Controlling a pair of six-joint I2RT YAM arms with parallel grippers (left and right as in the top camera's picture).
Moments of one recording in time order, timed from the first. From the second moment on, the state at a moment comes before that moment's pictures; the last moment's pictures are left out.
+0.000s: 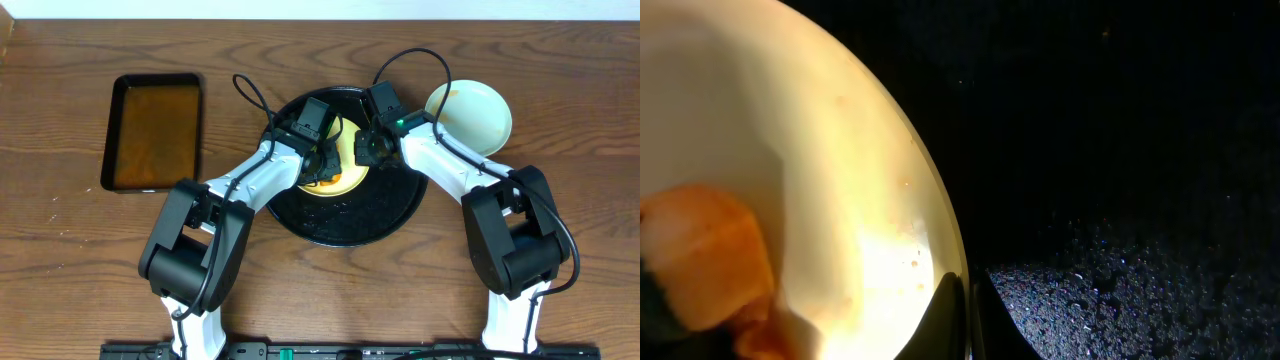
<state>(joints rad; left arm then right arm) -0.47 1.96 1.22 -0.47 0.08 -0.66 0.46 2.06 1.40 -0.56 -0.03 0.47</state>
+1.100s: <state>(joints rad) 0.05 1.45 1.24 -0.80 0.07 -0.59 0.53 1.72 1.40 -0.55 0.28 0.19</state>
